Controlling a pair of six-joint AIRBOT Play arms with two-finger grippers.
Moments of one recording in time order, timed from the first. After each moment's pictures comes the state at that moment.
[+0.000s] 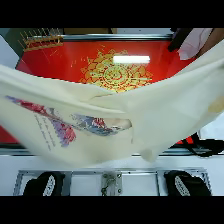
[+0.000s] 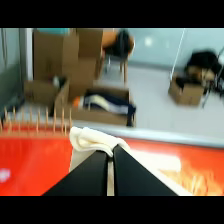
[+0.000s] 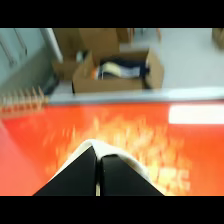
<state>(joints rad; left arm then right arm) 0.24 -0.59 1.54 1.32 -0.97 -1.59 -0.13 -0.77 1.70 -1.11 1.18 1.61</state>
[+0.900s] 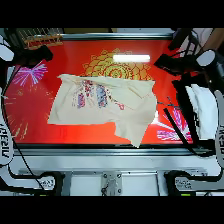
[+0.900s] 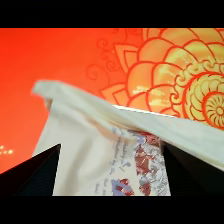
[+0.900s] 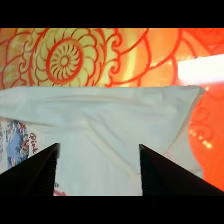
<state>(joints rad) 0.15 -1.54 1.75 1.31 -0.98 -1.62 -0.06 -1.48 1.61 -1.11 0.94 1.61</state>
